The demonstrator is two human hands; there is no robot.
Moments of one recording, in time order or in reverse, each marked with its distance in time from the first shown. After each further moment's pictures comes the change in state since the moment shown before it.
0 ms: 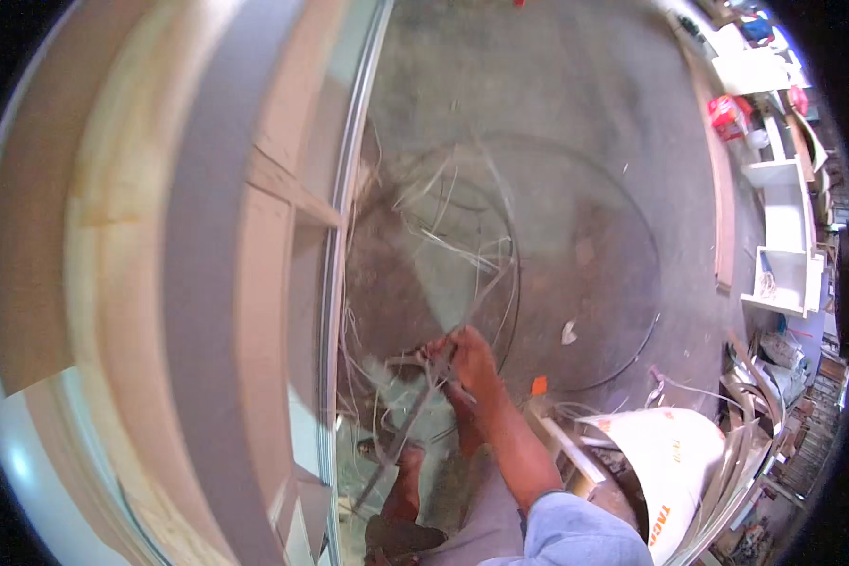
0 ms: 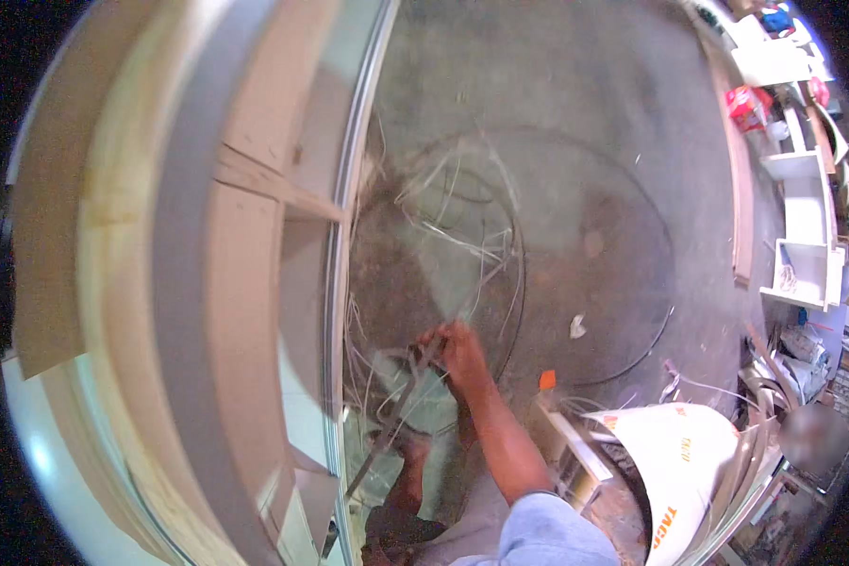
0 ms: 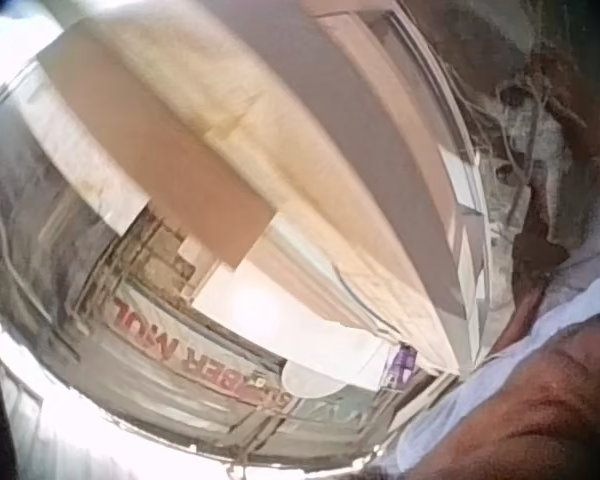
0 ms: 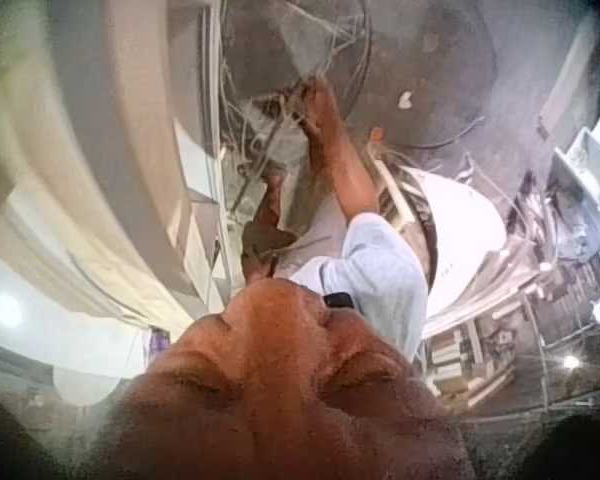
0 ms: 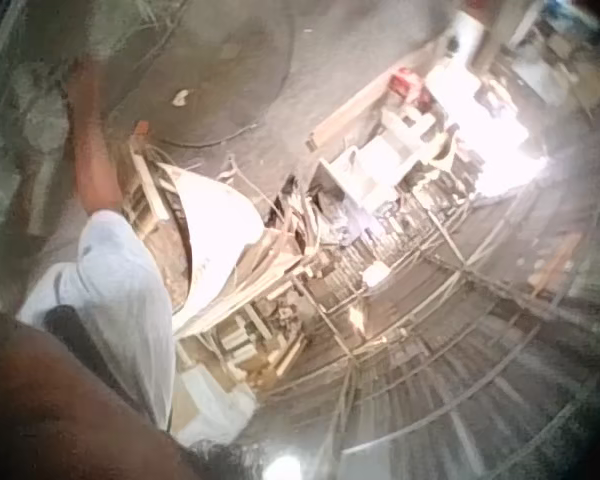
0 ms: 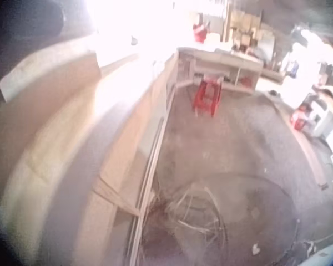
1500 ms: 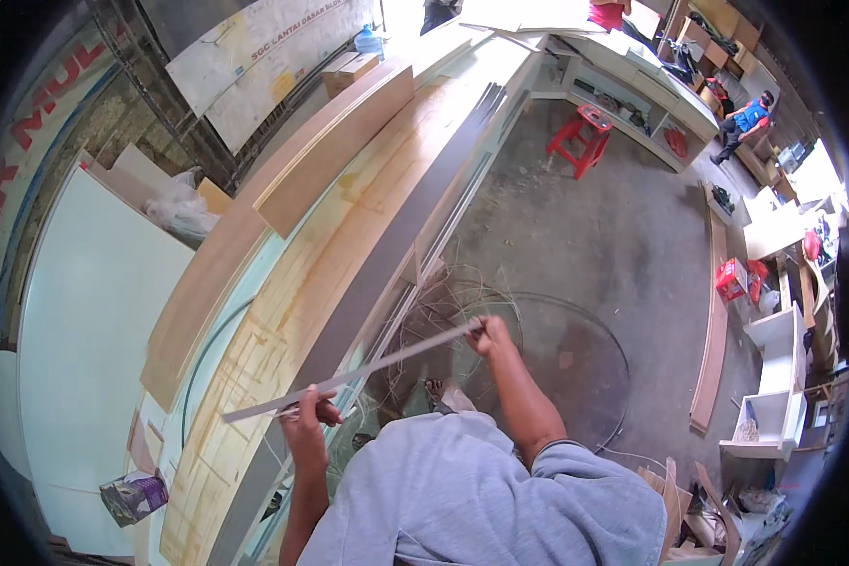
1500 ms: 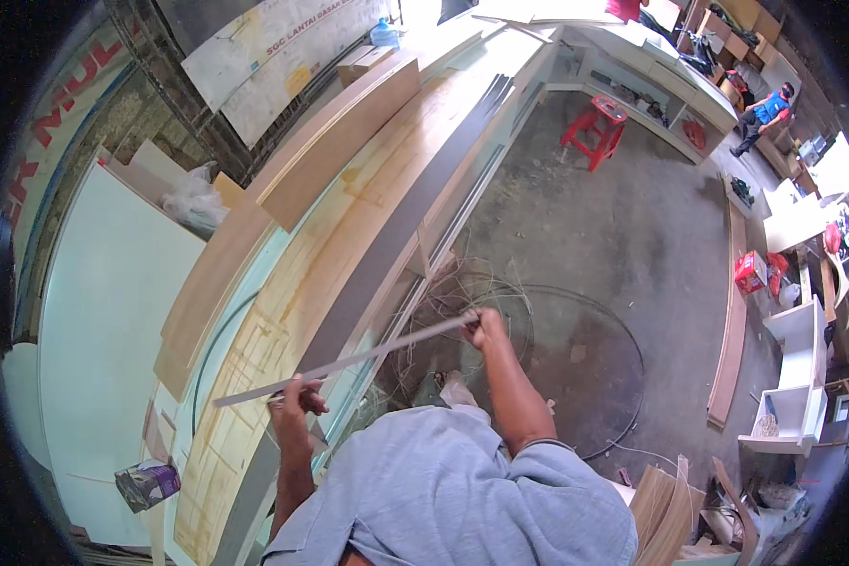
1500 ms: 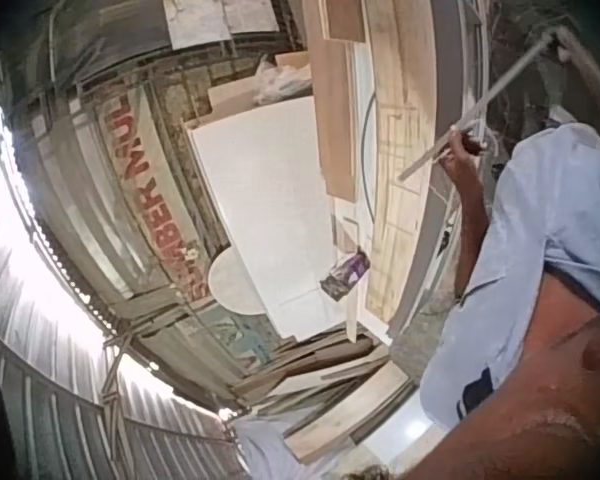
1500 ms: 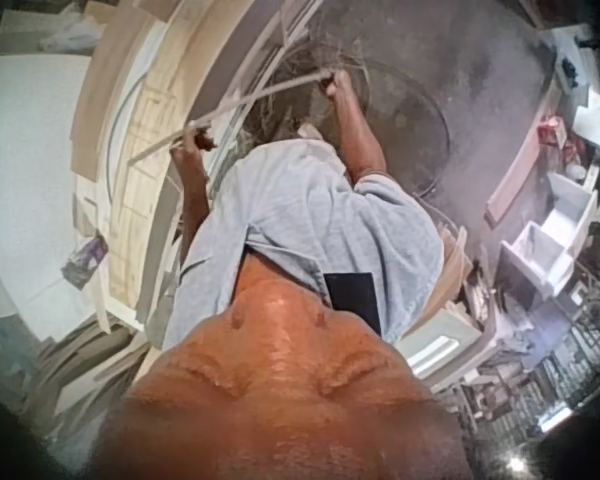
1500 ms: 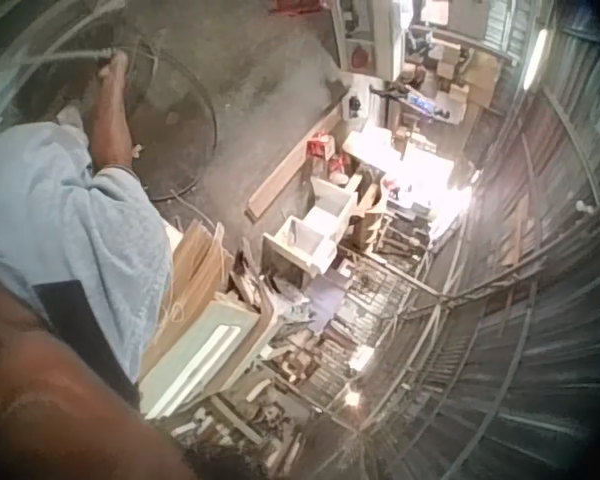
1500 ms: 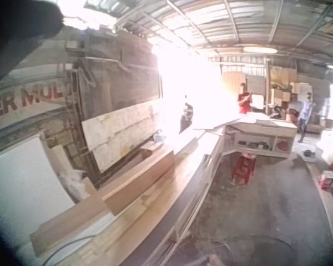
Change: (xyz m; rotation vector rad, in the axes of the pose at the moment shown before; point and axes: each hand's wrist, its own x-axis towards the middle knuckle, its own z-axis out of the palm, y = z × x) left_hand -0.300 0.043 -0.200 -1.537 0.699 0.737; right_hand -0.189 -0.165 0.181 -0.302 0.038 0.284
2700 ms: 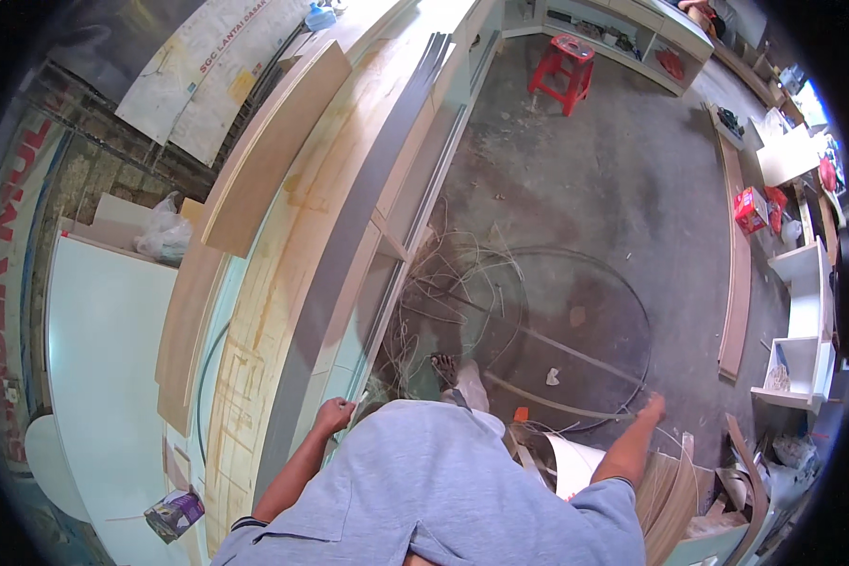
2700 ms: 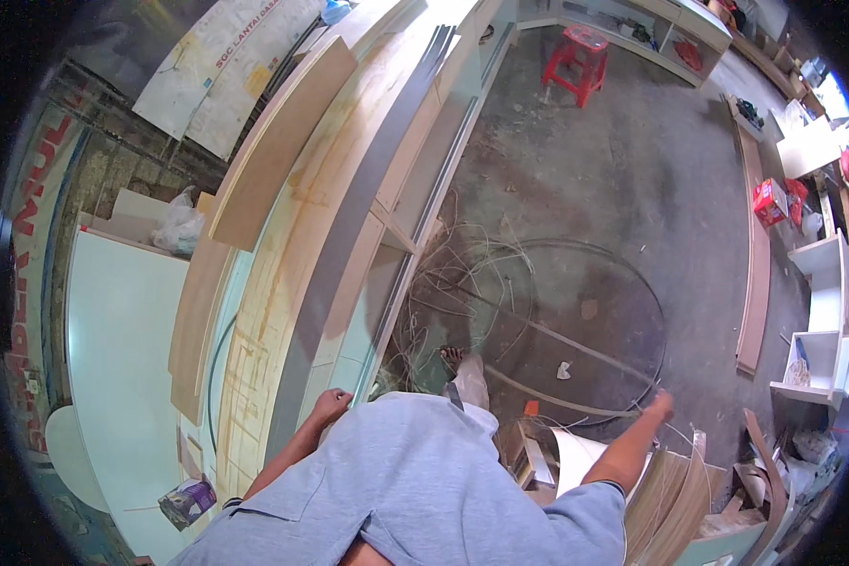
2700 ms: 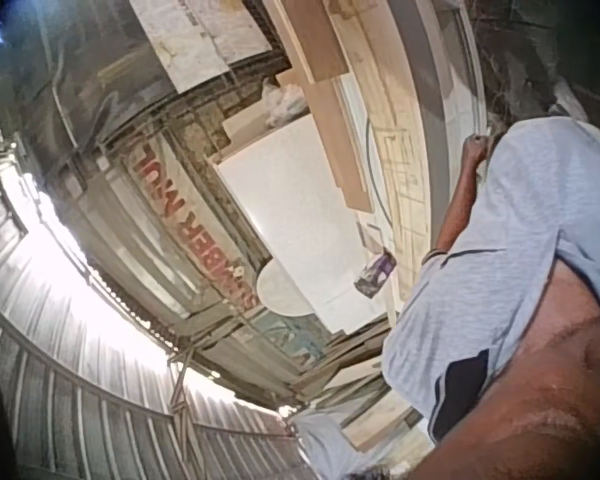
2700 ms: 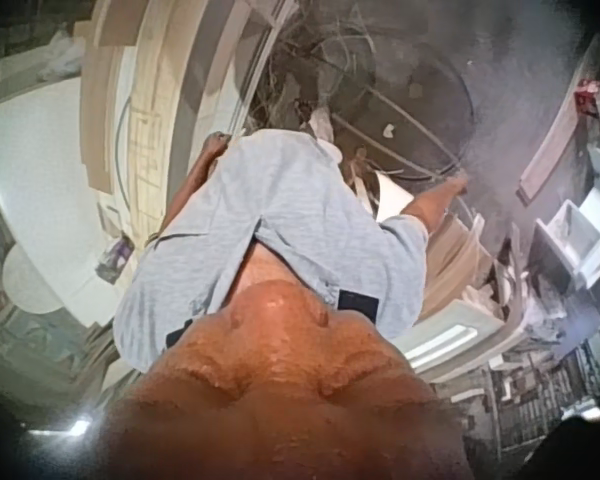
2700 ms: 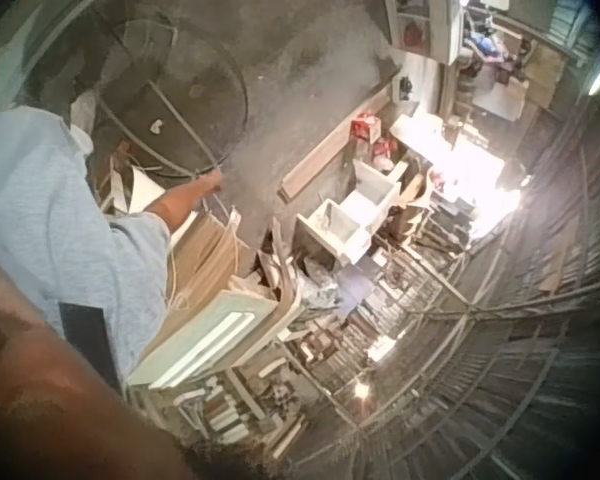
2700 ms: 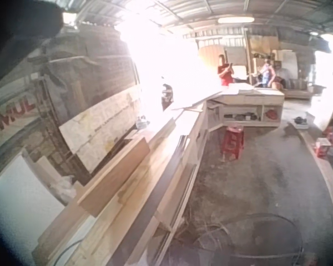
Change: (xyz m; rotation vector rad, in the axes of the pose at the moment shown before) left_hand 0.100 -0.246 0.016 1.215 -0.664 -0.207; right_hand -0.228 -0.116 -0.627 -0.294 1.497 -0.525
